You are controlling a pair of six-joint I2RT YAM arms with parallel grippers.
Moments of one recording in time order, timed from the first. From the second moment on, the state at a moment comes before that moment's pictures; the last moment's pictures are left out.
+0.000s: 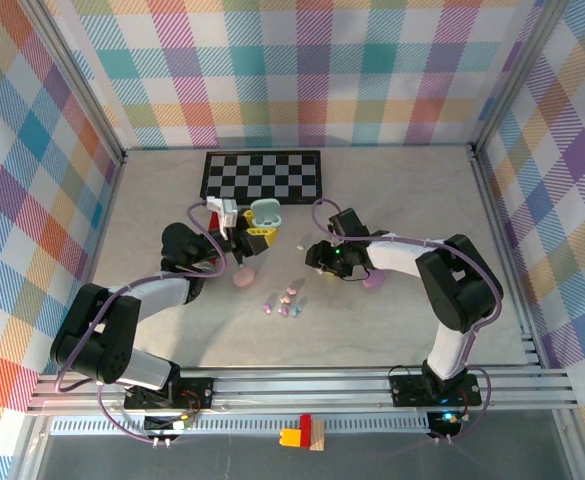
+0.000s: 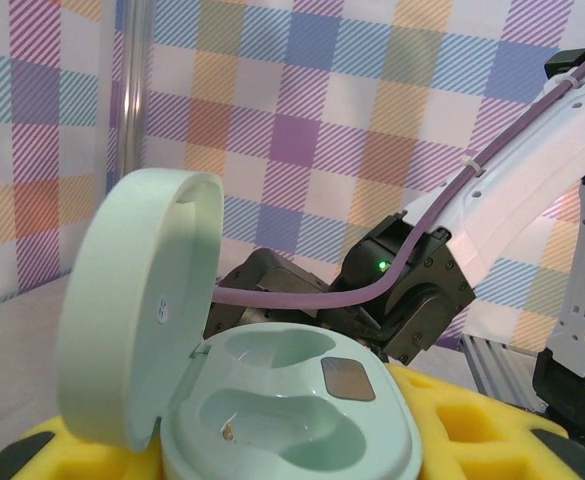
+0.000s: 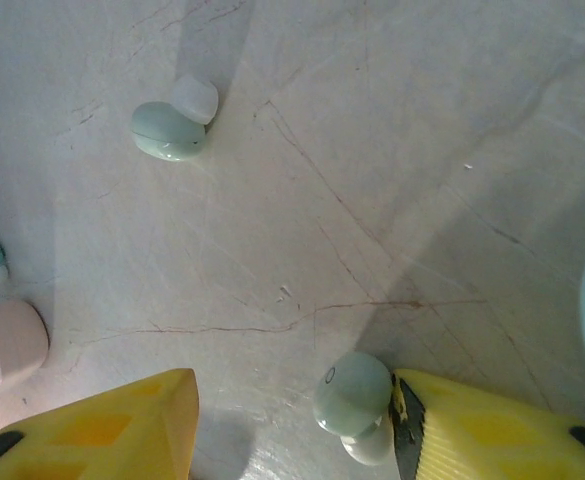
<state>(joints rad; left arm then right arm) -0.31 1.43 0.55 1.20 0.96 -0.41 0.57 1.80 0.98 -0.20 -0.33 0.77</state>
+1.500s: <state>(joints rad) -0.04 1.45 0.57 1.20 0.89 -0.42 0.83 1.98 1.37 -0.72 0.33 0.60</state>
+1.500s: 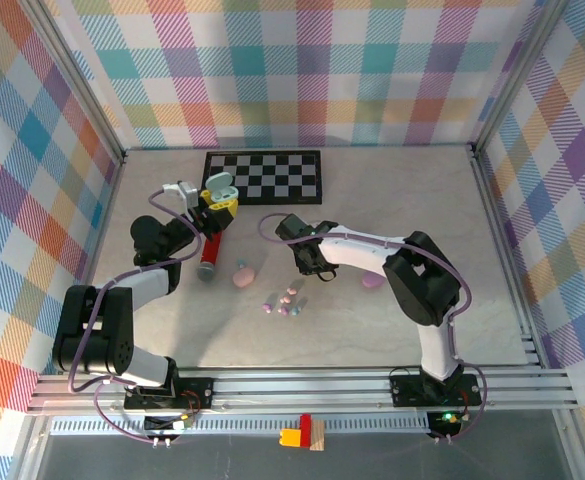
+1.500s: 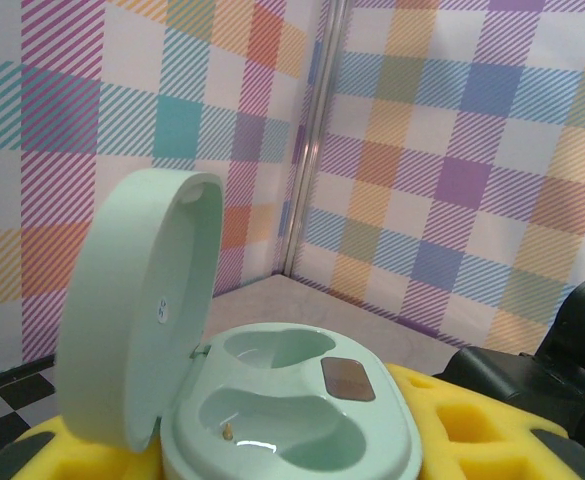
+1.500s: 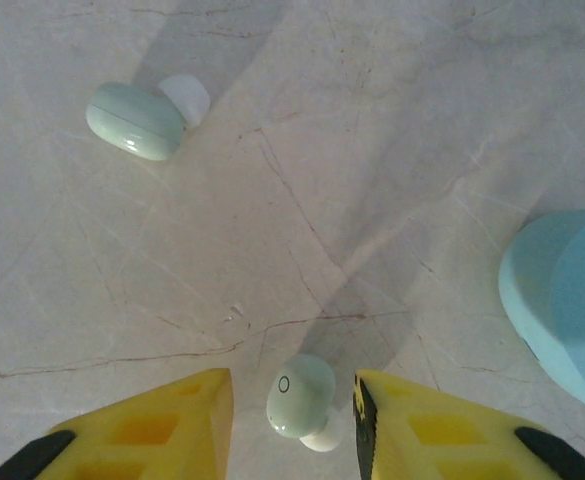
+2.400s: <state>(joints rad) -0.04 1.48 0.59 1.20 0.91 -0.42 0.83 2.04 1.42 -0.78 0.33 0.60</state>
